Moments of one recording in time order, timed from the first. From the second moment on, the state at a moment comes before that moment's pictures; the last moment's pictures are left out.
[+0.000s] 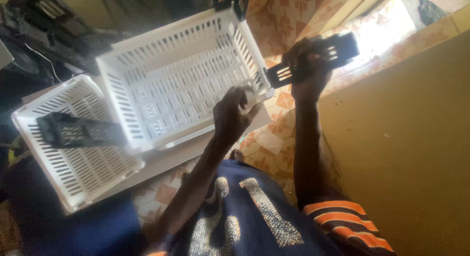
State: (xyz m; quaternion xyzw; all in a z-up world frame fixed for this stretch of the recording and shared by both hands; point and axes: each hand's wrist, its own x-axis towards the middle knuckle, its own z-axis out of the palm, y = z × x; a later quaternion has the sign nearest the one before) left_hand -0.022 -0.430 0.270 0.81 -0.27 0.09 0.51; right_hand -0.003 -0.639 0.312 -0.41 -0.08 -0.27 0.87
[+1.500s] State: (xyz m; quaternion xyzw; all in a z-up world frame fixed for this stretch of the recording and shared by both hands) left_hand 0.009 -0.497 0.253 0.88 -0.27 0.03 0.40; right_hand 0.027 -0.628 0.264 -0.76 -0.10 -0.34 0.54
